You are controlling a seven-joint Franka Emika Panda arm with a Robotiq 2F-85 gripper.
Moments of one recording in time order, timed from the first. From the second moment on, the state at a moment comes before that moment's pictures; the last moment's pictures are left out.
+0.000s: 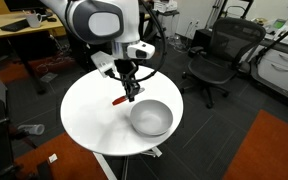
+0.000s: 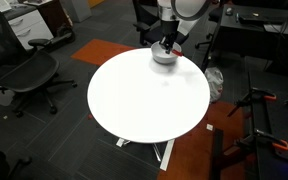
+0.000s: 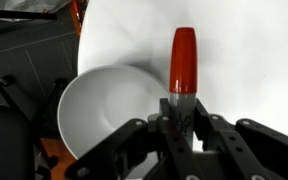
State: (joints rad) arm -0.04 0.47 -0.18 -1.96 -0.14 2.43 0.13
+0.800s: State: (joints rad) arm 0.03 0.52 -0.11 -2.00 -0.24 2.27 0.12
